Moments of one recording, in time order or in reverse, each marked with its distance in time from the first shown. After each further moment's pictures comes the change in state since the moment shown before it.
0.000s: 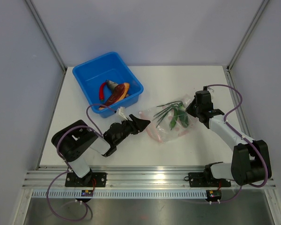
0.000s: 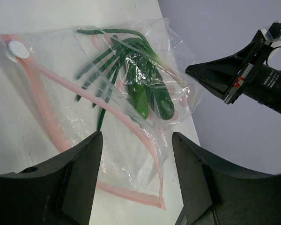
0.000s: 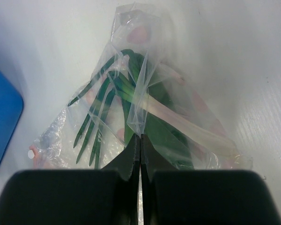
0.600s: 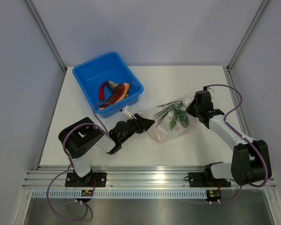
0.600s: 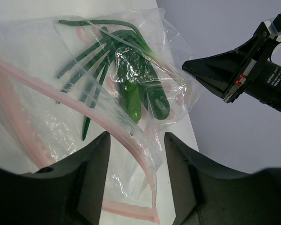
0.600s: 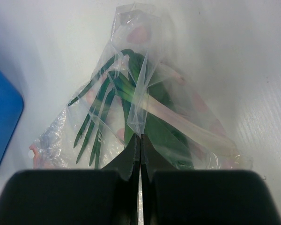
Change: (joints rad) left arm -0.039 0.080 0.089 -0.010 -0.002 -0.019; right arm 0.000 0.000 0.000 0.000 0.000 0.000
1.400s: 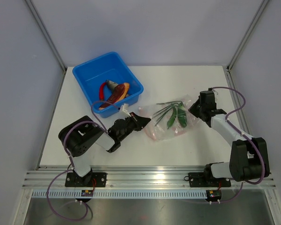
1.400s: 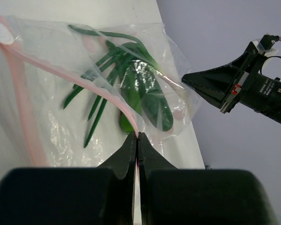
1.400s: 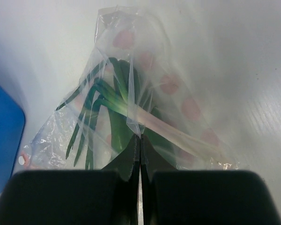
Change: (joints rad) left arm 0.037 0.019 0.033 -0.007 0.011 0.013; right arm -0.070 0.035 -0.006 0.012 -0.052 0.052
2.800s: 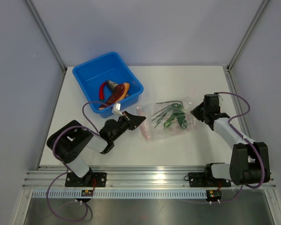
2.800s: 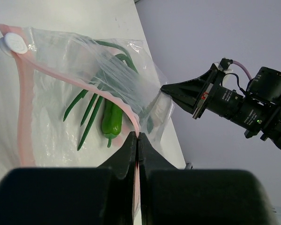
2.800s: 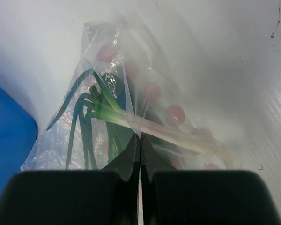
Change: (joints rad) left arm 0.096 -0.146 -0.116 0.041 0.107 -0.040; right arm -0.075 -0.048 -0.075 0.019 -0.045 0.108
